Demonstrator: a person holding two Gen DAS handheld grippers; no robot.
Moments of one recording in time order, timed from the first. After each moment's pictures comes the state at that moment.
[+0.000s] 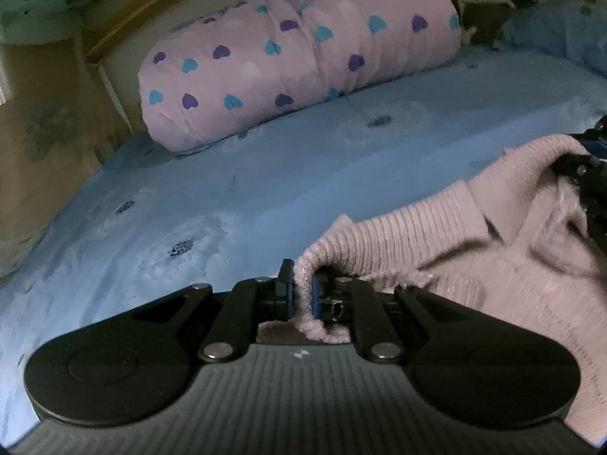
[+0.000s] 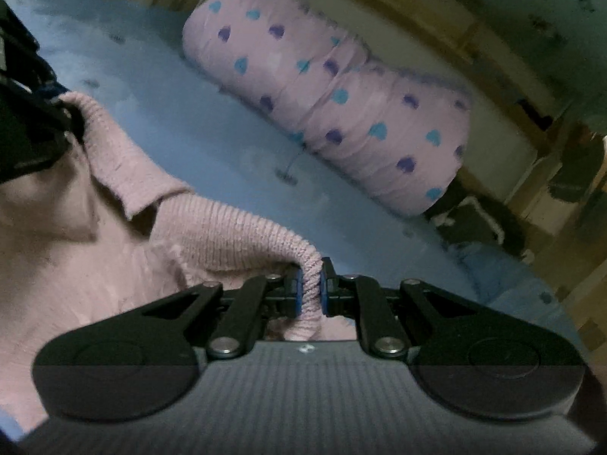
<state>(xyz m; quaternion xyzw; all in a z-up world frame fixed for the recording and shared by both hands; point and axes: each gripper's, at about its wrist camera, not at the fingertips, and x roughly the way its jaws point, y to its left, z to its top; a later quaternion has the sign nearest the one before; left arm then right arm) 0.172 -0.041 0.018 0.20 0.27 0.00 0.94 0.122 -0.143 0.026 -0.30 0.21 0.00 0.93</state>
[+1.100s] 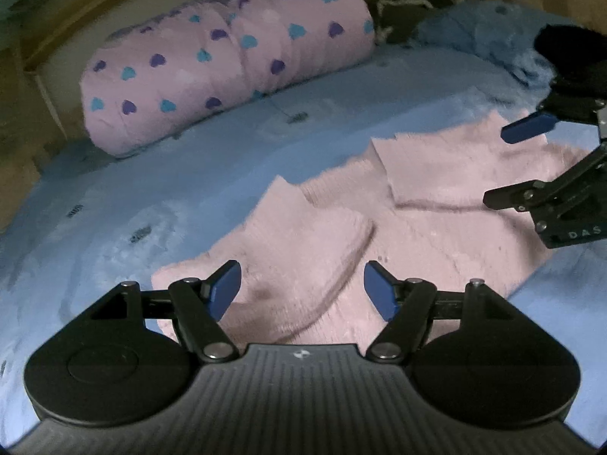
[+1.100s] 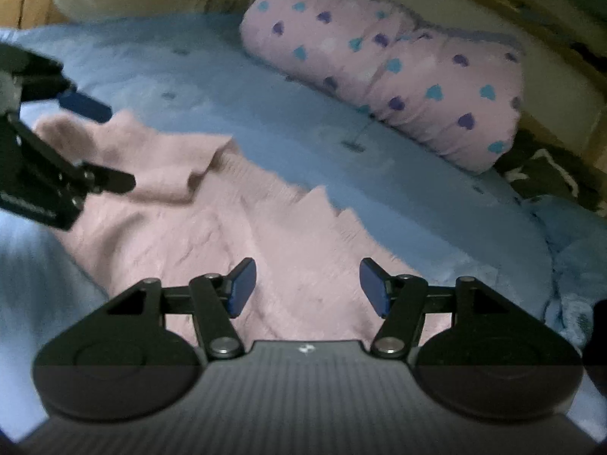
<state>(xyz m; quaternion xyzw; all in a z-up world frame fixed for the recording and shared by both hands) 0.076 -0.031 0.050 0.20 0.30 -0.13 0.92 0.073 -0.188 0.062 -0.21 0.29 0.14 0.92</state>
